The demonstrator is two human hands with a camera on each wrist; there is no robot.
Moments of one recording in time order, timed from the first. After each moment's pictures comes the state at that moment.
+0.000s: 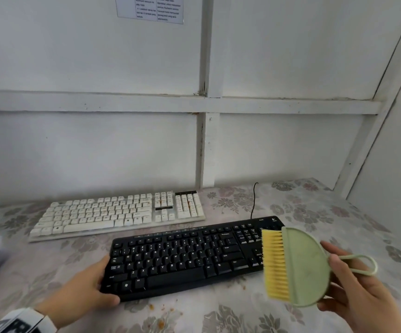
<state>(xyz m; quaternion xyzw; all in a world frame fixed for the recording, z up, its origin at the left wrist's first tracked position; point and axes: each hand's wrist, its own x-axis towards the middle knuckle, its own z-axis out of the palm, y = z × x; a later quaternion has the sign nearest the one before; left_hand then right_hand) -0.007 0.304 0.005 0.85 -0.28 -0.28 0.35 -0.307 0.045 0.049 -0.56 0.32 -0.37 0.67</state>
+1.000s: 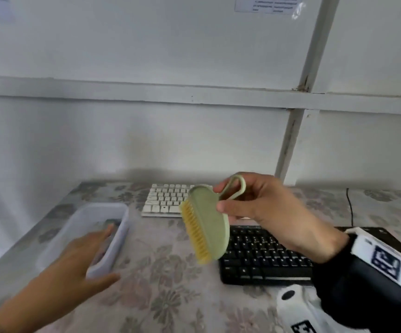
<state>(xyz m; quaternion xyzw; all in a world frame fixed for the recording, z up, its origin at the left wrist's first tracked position) 0.057 0.512 0.050 0.92 -0.30 -0.08 0.22 -0.063 0.220 0.124 -0.76 0.01 -0.13 0.64</state>
